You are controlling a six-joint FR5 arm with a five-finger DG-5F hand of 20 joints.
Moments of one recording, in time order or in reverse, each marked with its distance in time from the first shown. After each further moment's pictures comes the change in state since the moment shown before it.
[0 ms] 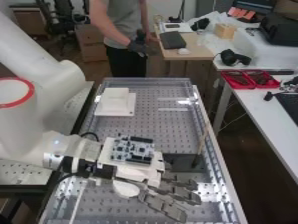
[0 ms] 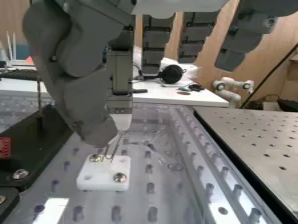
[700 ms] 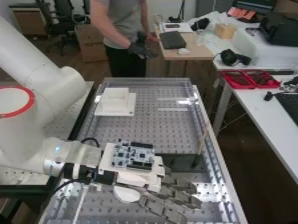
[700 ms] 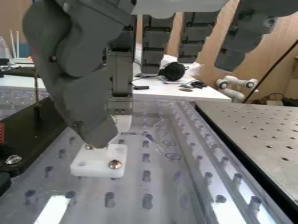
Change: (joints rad) arm -0.014 -0.028 0.015 0.006 -0.030 -0.005
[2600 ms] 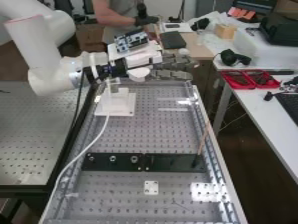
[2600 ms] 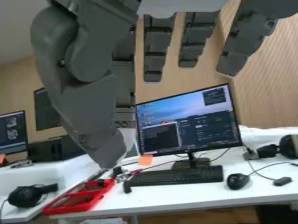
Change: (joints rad) arm 0.364 0.336 -0.288 0.338 0.090 0.384
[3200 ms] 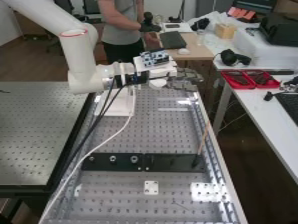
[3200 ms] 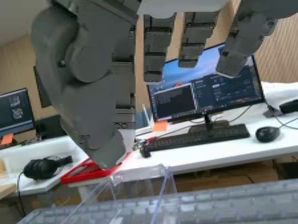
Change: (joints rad) arm 0.161 -0.178 0.106 -0.049 0.136 0.031
